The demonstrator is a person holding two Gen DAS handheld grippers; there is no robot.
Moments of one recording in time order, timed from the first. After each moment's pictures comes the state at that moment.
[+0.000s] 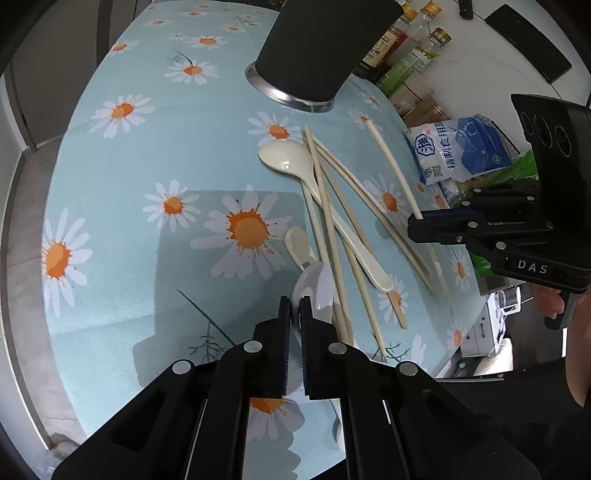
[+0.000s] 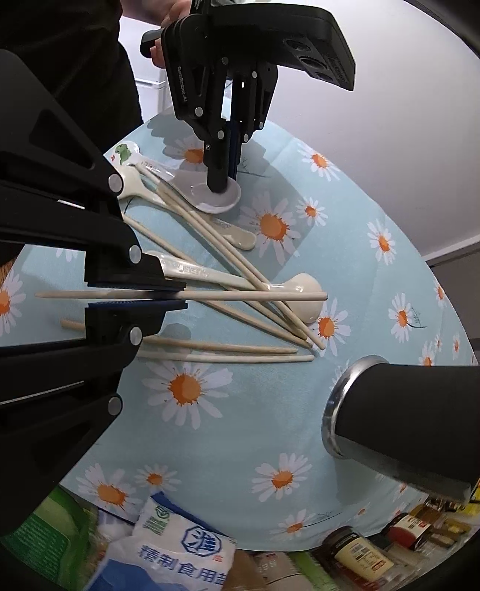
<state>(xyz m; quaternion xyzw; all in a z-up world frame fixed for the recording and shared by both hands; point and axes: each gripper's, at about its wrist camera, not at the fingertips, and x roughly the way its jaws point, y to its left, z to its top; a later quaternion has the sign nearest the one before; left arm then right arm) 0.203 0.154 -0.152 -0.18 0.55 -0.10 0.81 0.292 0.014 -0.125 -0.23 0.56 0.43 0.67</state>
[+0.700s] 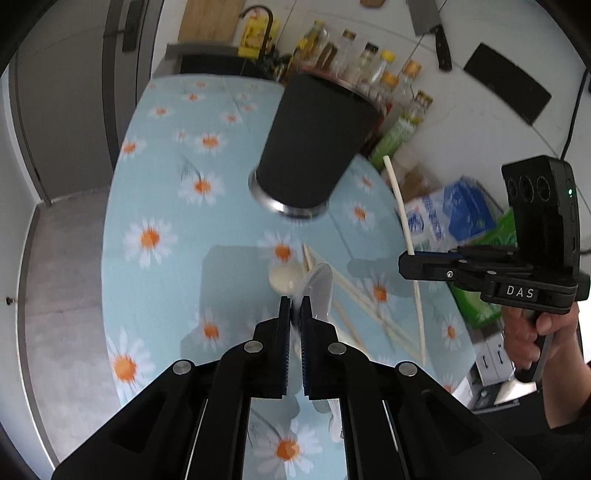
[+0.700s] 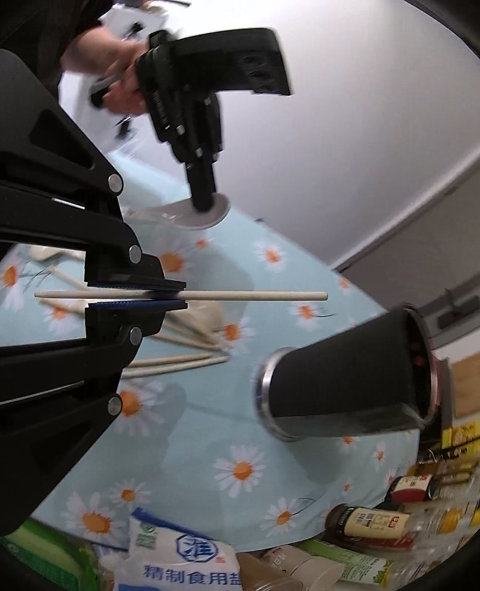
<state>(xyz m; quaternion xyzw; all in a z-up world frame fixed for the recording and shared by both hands) 0.237 0.173 -0.074 -0.15 0.45 -0.08 0.88 0.325 -0.017 -0.074 -0.01 0.50 0.46 0.73</state>
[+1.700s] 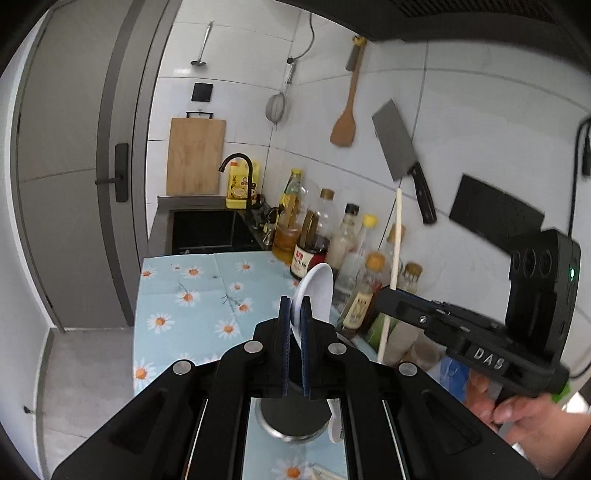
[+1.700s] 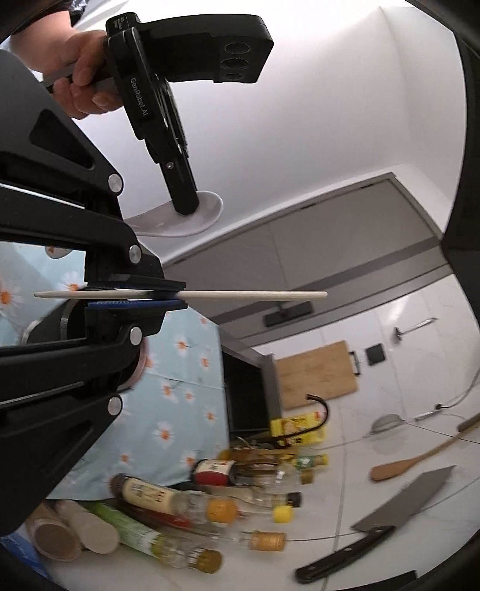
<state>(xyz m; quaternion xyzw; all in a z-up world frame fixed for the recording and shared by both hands) 0.344 0.178 0.077 -0.09 0.23 -0.05 0.97 0.414 -0.012 0.056 0.07 0.22 0.45 0.86</state>
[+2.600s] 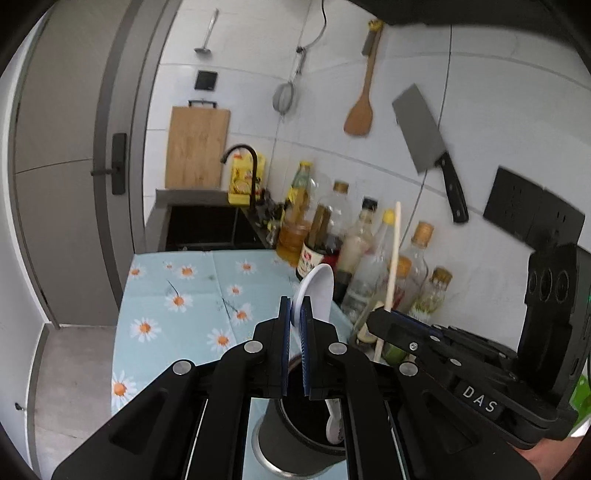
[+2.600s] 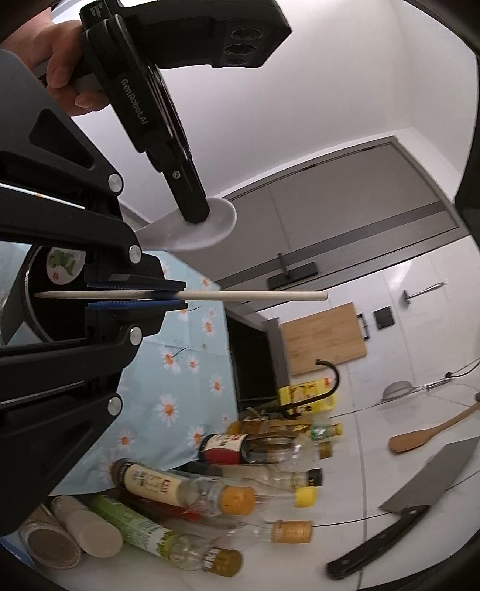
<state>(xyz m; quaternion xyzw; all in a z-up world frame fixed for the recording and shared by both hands) 0.406 0.175 0.035 -0.09 0.24 -0.04 0.97 0.455 0.009 0.015 0.07 0.25 0.39 0.89</state>
